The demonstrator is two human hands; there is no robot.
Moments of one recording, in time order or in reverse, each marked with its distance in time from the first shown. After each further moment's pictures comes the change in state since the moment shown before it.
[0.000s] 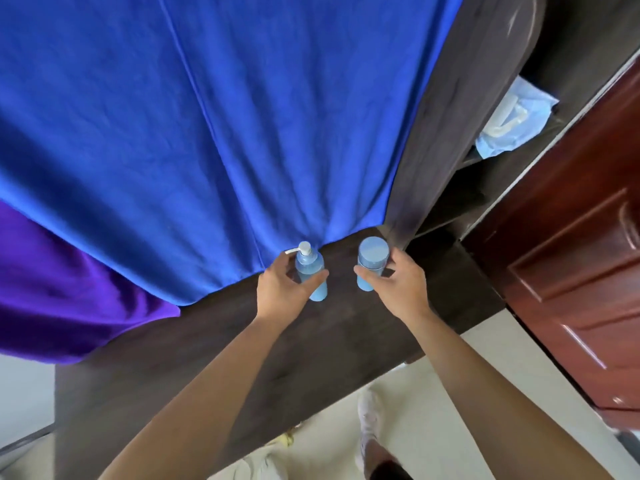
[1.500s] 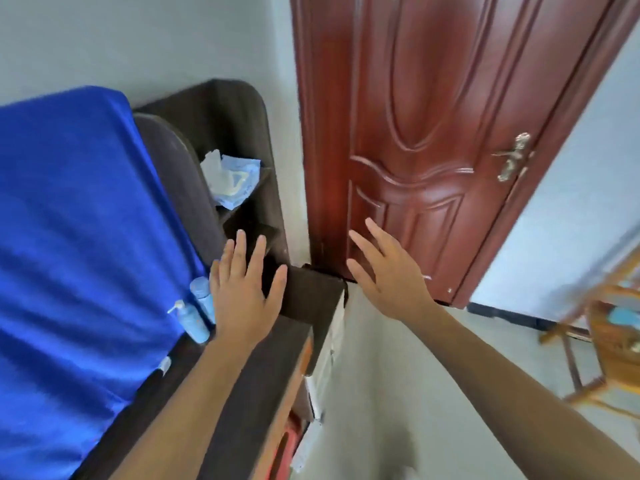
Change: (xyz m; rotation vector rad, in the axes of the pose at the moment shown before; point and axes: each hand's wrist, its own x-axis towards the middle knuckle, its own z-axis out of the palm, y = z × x) left_hand -0.126 0.175 0.082 0.444 -0.106 1.101; right_hand -0.213 -0.004 -0.244 -0.739 0.642 -0.119
